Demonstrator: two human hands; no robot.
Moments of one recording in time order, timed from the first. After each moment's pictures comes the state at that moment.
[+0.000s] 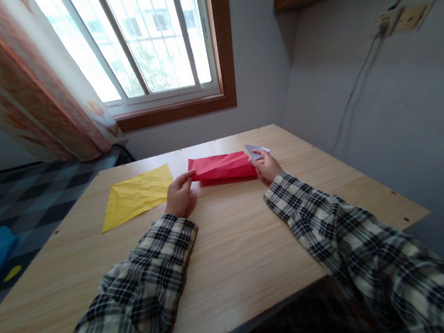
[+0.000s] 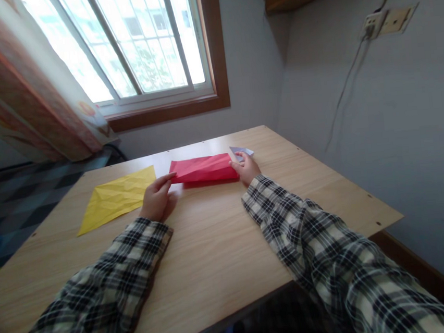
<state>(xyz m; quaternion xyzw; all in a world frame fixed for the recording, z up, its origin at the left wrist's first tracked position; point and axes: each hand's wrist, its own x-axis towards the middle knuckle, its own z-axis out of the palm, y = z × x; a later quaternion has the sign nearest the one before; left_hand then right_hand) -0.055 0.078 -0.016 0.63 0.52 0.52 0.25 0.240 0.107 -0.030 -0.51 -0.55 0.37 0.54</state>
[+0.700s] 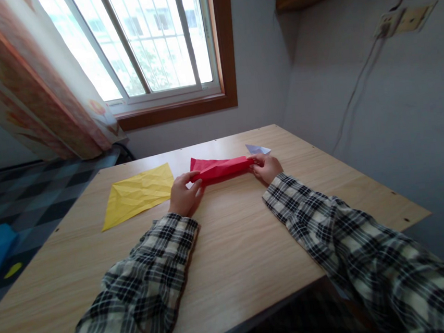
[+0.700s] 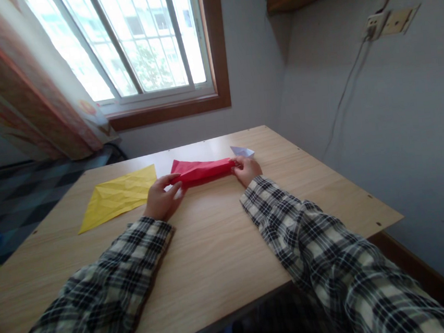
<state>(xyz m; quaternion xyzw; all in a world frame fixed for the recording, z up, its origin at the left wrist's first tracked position) -0.054 0.079 -0.024 0.72 0.51 0.46 0.05 0.243 0.106 -0.032 -0.54 -0.66 0.18 0.49</state>
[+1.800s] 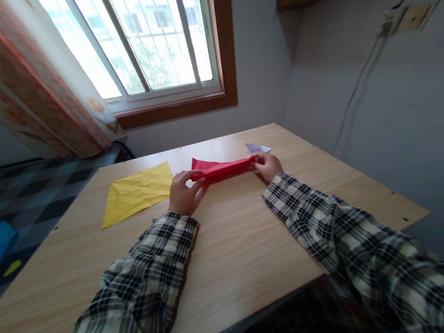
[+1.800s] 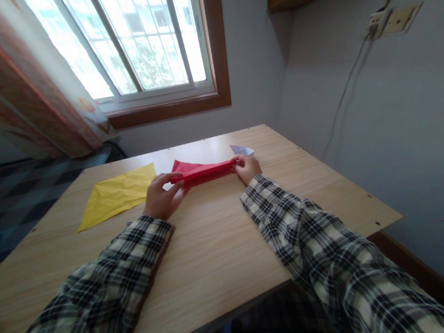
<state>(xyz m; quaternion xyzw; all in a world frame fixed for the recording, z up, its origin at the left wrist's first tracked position) -0.048 0.062 -0.007 0.77 0.46 0.45 0.00 0.245 0.114 -0.041 -0.53 -0.61 0.26 0.53</state>
